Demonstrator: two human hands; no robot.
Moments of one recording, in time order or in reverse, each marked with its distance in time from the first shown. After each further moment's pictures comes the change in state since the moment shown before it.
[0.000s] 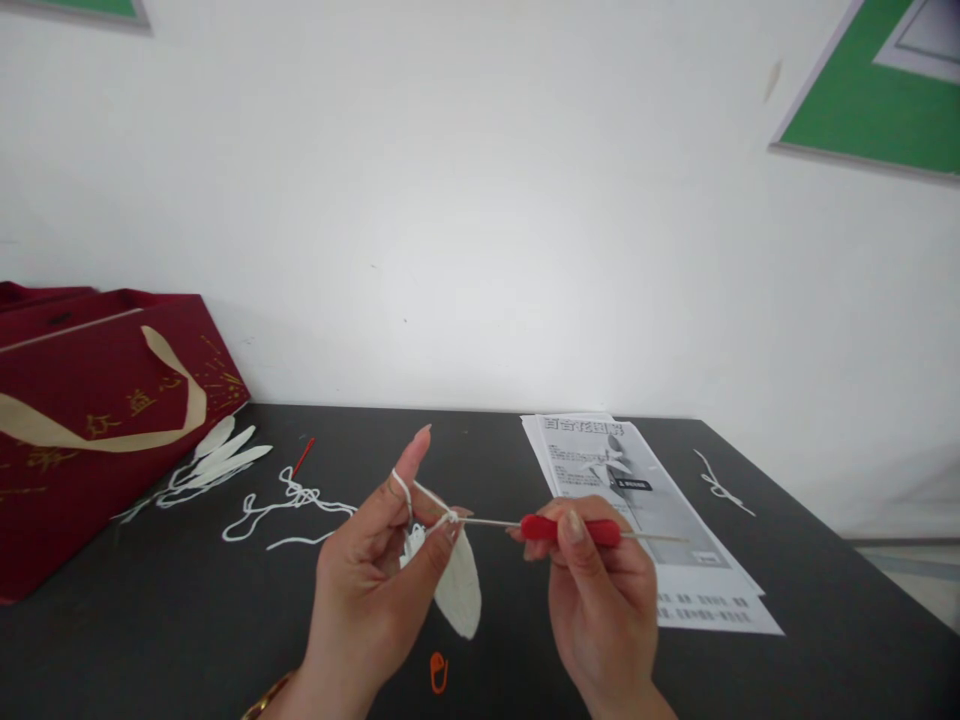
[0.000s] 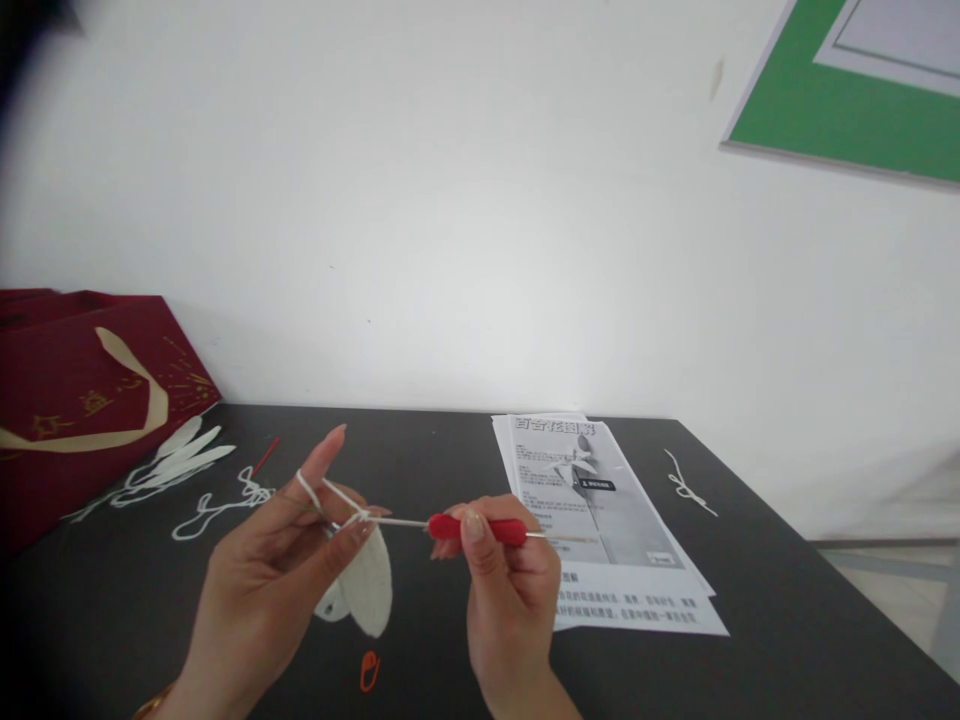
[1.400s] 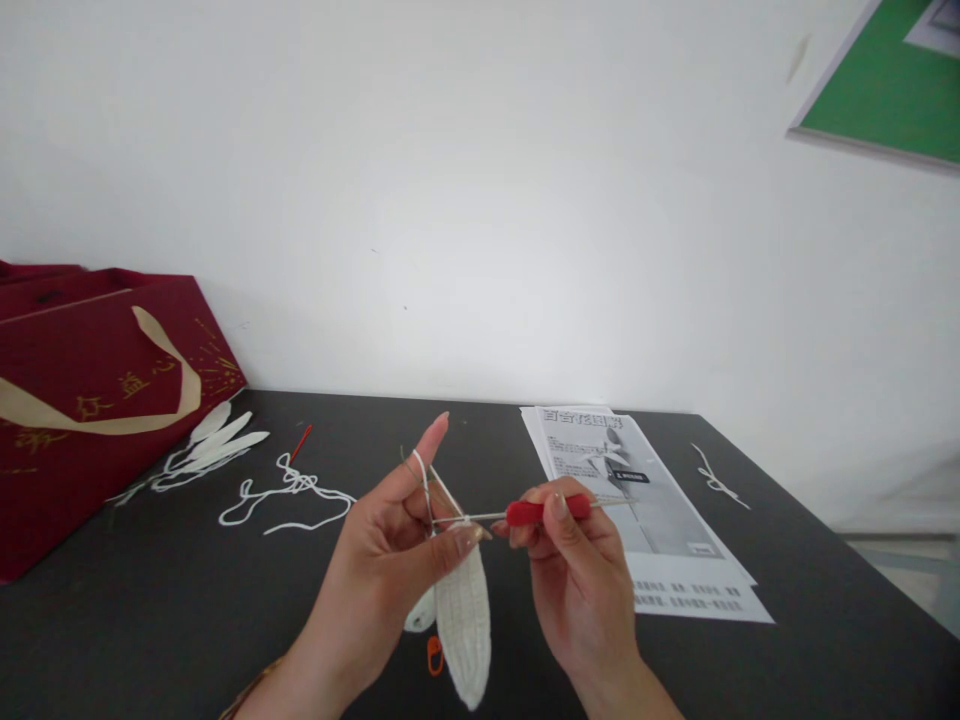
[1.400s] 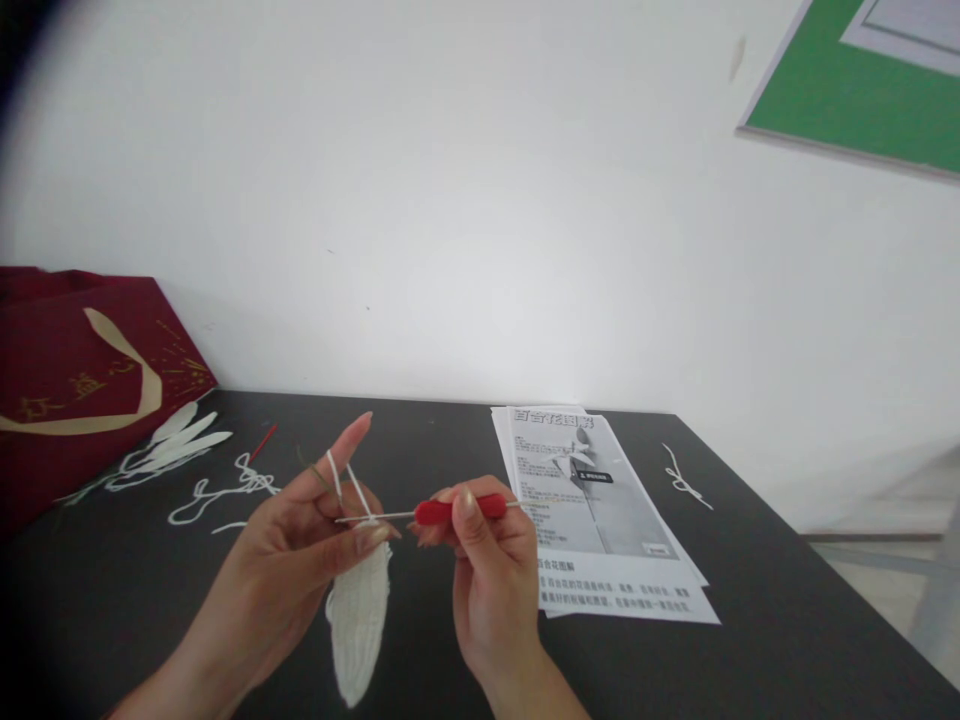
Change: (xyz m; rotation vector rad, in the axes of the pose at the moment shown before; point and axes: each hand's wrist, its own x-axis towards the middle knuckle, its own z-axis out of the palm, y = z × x) left_hand 0.003 -0.001 -0.005 -0.337 -0.292 -0.299; right_hand 0.001 0.002 0.008 0.236 -0.047 0.264
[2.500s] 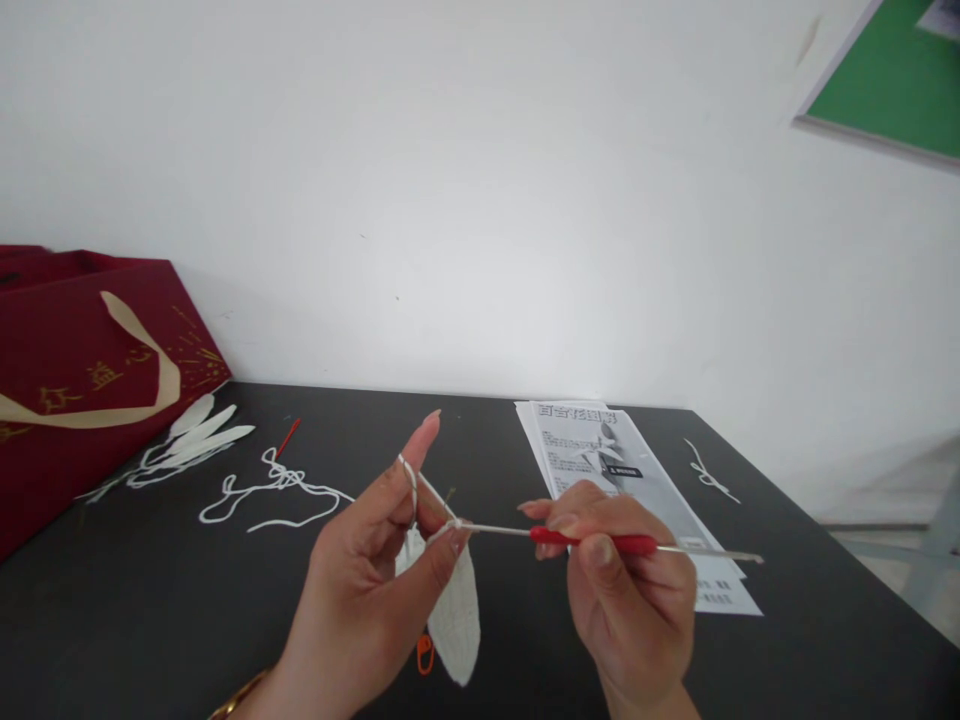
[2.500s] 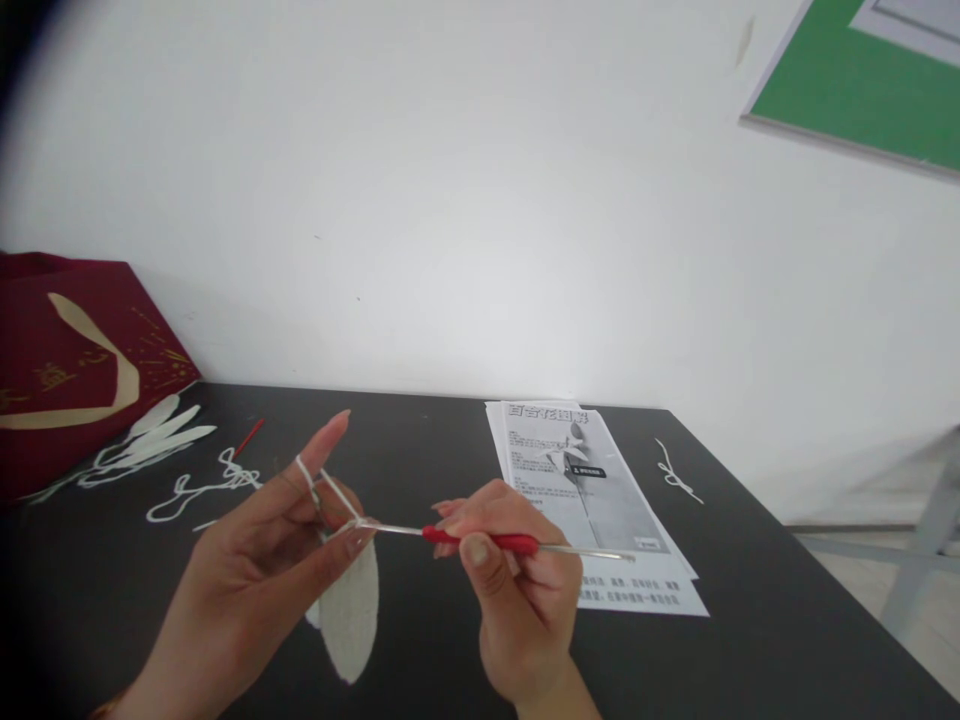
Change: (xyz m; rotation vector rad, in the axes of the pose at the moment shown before) left_hand -0.004 -0.001 0.002 0.335 0.125 0.260; right_hand -0.002 -0.021 -0.015 -0.324 -0.191 -0.462
